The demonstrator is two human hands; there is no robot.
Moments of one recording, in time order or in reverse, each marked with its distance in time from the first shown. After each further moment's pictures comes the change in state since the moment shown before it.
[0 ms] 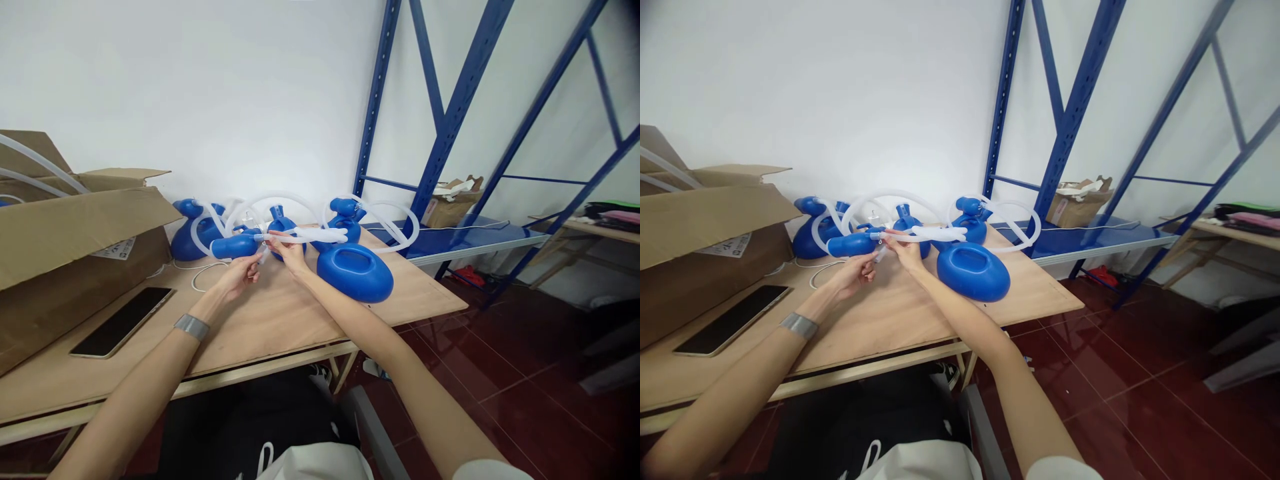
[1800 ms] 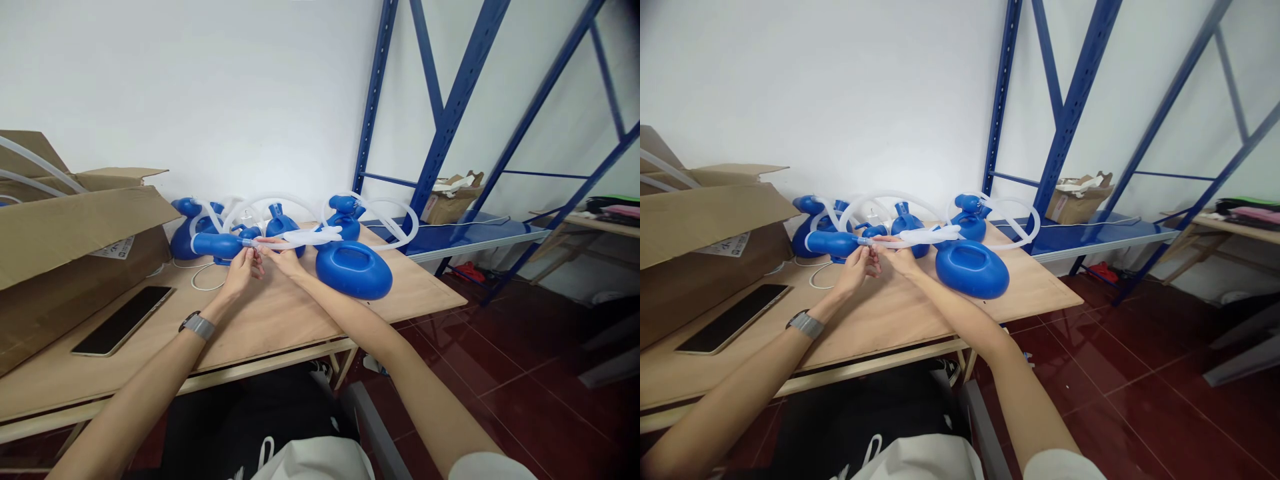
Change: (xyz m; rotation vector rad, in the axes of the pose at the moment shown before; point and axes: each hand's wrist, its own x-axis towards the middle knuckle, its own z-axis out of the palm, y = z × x) left_hand 0.005 -0.018 0.004 0.188 0.063 0.394; right_hand -0.010 0.002 0.004 -0.155 -0.172 -0.099
